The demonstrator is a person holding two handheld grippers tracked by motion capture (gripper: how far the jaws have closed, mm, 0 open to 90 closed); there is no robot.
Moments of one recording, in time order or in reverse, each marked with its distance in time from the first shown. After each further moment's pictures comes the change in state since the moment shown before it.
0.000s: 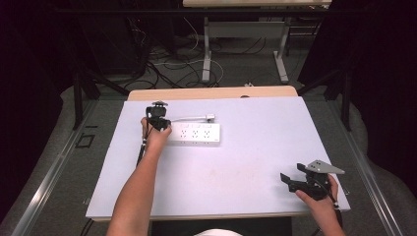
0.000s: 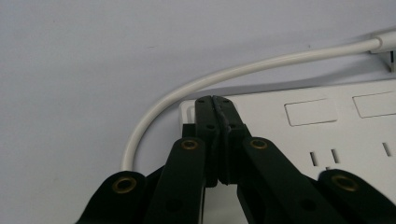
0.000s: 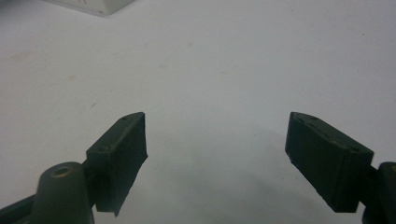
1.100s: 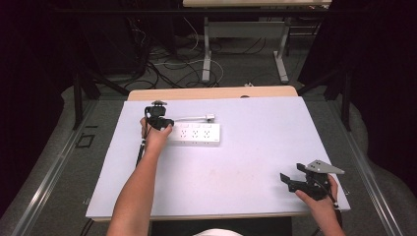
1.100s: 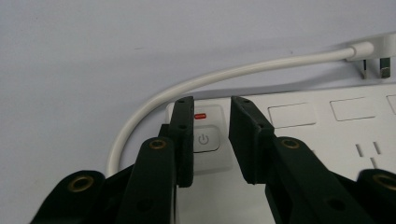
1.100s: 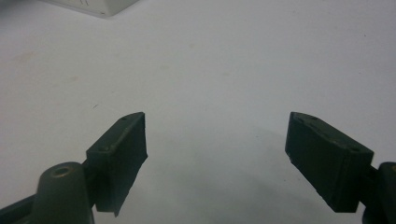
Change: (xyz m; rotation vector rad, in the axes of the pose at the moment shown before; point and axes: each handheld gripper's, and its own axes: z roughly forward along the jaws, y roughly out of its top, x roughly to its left) left arm 0.000 0.001 -0.002 -0.030 -0.065 -0.041; right arm 0.001 0.001 0.000 -0.007 0.001 0.001
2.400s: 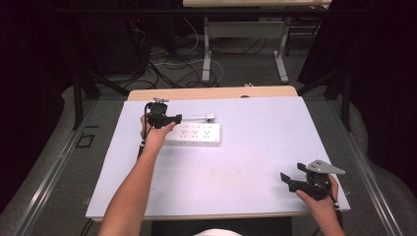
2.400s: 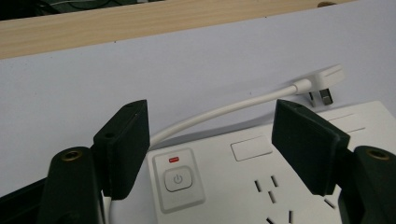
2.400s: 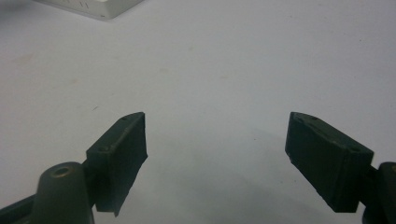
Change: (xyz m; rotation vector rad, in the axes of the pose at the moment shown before) left arm -0.010 0.003 -0.019 -0.163 -0.051 0.142; right arm 0.001 0.001 -0.002 -0.007 -0.005 -0.005
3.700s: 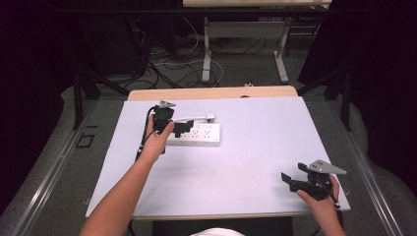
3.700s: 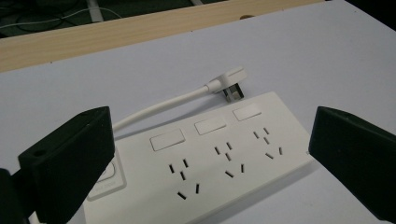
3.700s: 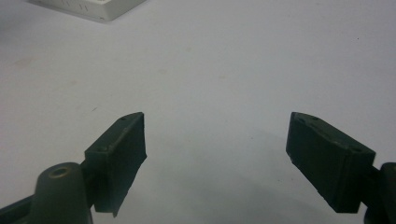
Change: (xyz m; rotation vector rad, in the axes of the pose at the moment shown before) left arm -0.036 -0.005 -0.037 -0.067 -0.155 0.075; right arm -0.003 -0.001 -0.001 -0.010 0.001 0.009
